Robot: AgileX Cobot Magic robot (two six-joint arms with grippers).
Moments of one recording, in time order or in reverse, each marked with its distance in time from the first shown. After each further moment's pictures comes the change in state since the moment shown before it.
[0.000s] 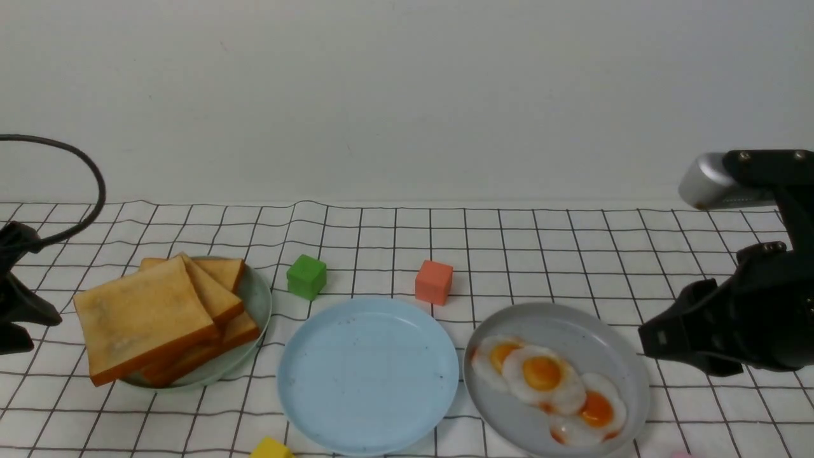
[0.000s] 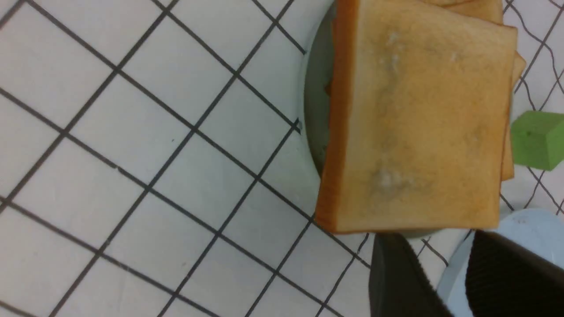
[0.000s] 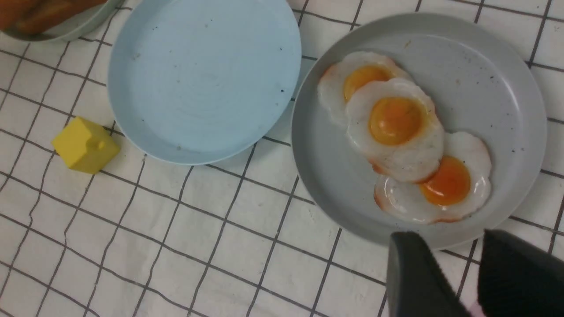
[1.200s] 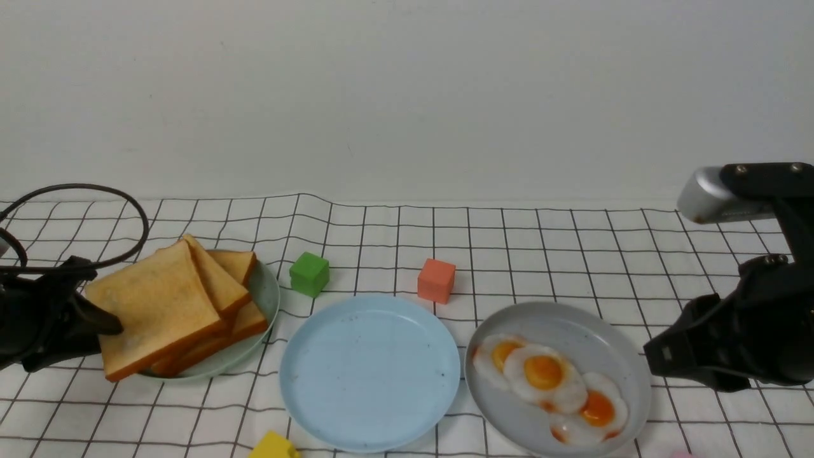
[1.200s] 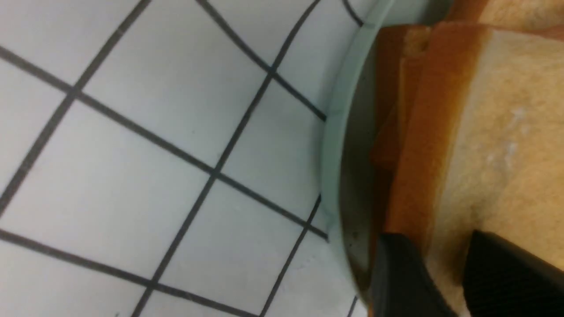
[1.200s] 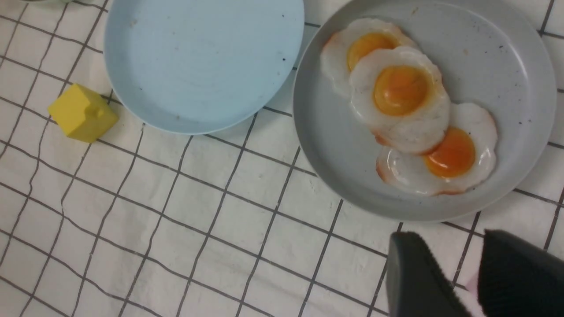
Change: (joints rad) right arm 0.000 0.000 0.000 -0.001 0.052 -0.001; left arm 0.022 0.334 -0.008 -0.450 -0.114 0.592
